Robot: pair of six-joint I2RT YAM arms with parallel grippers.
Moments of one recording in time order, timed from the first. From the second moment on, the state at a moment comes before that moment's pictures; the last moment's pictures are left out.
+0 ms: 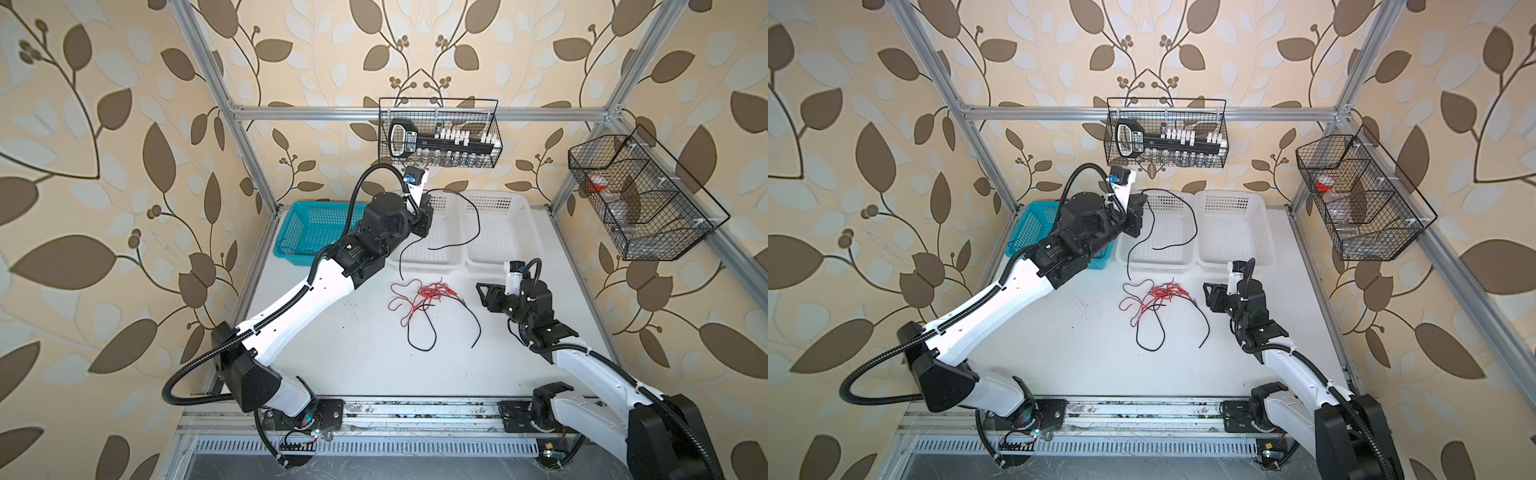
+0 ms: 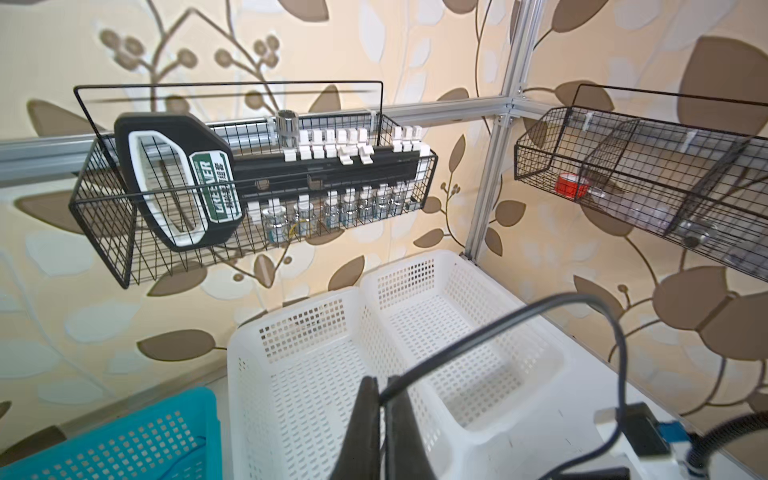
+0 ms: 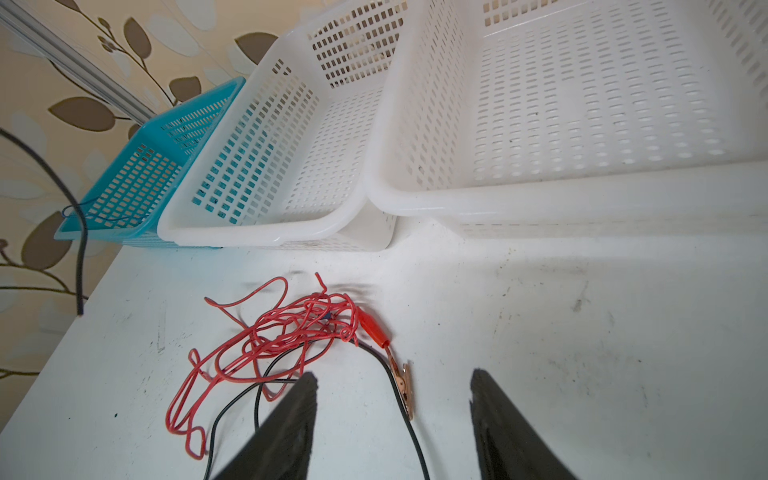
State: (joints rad) left arm -0.71 1.52 1.59 -0.16 -0.16 -0.05; right arm 0.22 1.01 0.39 0.15 -0.11 0.40
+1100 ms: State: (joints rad) left arm -0.59 2.03 1.83 -0.38 -0.20 -0.12; right arm 0.22 1.03 0.37 0.15 -0.12 0.41
